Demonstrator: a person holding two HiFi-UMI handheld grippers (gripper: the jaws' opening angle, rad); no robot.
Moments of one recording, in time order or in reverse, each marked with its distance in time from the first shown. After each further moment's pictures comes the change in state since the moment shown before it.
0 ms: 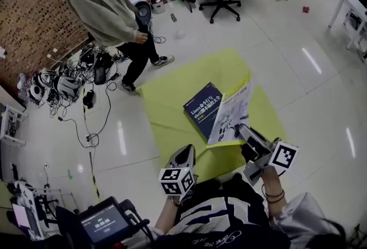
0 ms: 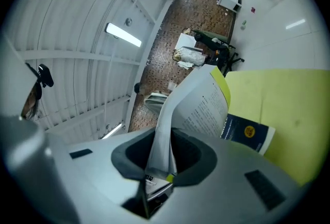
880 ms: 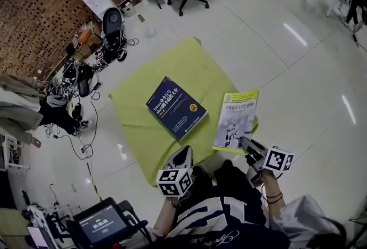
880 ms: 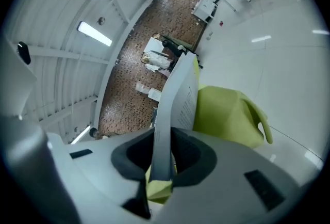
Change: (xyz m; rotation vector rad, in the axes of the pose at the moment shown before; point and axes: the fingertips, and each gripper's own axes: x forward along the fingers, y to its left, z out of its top) left arm 0.023 -0.127 -0.047 0.071 0.134 -0.094; right arm -0.195 -0.133 -0.026 0.115 0.011 -0.400
